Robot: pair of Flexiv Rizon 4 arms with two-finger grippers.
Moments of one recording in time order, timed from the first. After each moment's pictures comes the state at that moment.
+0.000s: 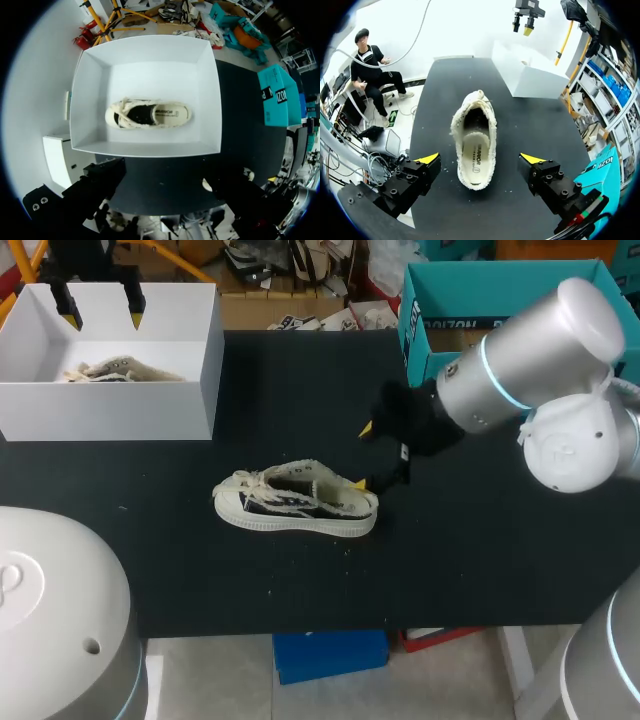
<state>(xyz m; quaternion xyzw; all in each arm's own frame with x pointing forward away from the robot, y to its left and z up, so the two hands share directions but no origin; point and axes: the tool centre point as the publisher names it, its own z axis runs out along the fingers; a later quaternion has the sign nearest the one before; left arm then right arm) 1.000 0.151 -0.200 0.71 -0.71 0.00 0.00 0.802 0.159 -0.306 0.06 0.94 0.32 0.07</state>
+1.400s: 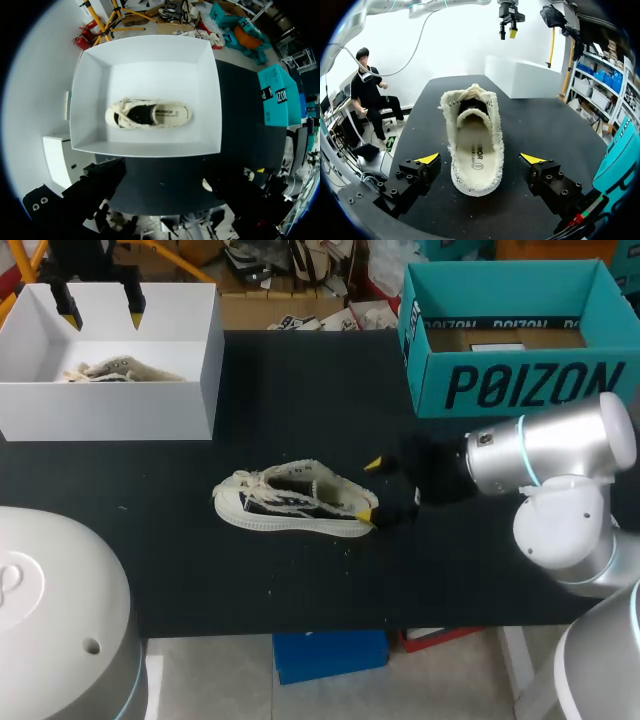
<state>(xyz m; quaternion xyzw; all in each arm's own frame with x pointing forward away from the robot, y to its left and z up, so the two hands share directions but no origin) 1.000 0.151 -0.200 0.71 -0.71 0.00 0.00 0.805 0.154 -0.389 0.10 0.88 0.45 0.06</state>
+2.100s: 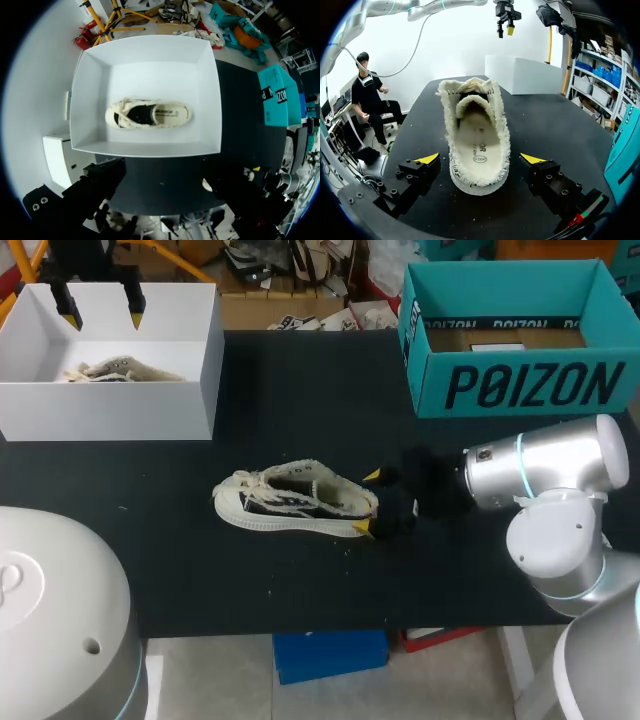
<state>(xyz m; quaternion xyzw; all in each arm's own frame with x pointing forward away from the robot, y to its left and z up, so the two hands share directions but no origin) 1.000 0.151 -0.200 0.71 -0.71 0.00 0.00 0.803 0.158 -0.414 0.11 0.87 0.47 0.05</state>
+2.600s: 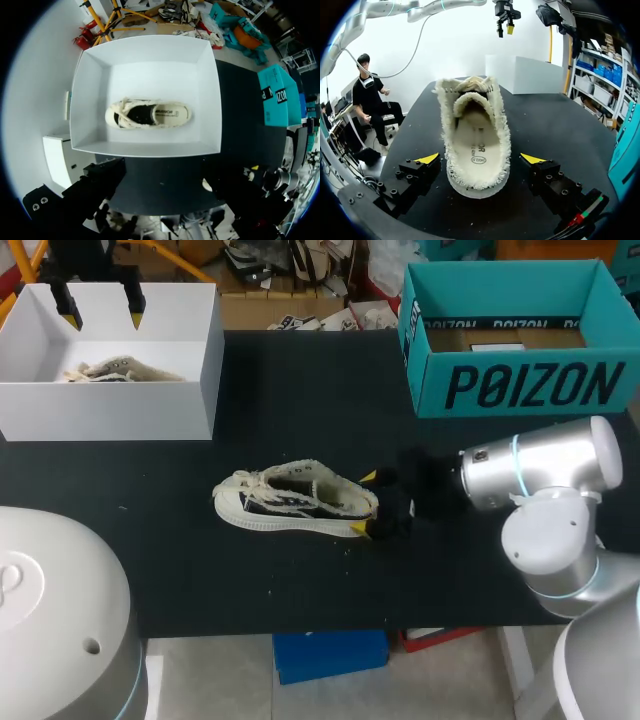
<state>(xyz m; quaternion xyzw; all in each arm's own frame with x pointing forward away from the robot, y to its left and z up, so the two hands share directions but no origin) 1.000 0.151 -0.200 0.71 -0.71 0.00 0.00 0.806 0.163 -0.421 0.11 0.87 0.48 0.04</state>
